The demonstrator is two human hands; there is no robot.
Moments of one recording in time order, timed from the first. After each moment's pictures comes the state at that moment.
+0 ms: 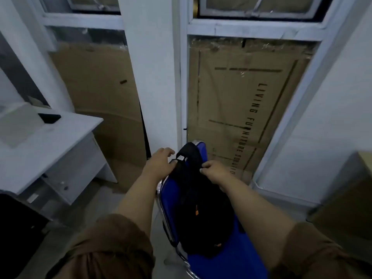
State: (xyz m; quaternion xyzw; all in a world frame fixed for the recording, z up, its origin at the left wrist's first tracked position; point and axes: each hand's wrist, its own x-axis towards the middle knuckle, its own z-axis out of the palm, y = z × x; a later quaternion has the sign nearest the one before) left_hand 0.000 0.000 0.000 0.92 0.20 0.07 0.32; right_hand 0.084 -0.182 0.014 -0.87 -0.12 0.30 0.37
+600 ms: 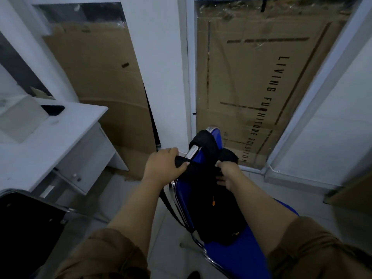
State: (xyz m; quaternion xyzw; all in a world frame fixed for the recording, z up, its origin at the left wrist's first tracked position) left_hand -0.017 0.026 -0.023 0.98 0.15 0.08 0.09; right_hand 0.096 -0.149 -0.043 -0.69 0.18 0.39 0.58
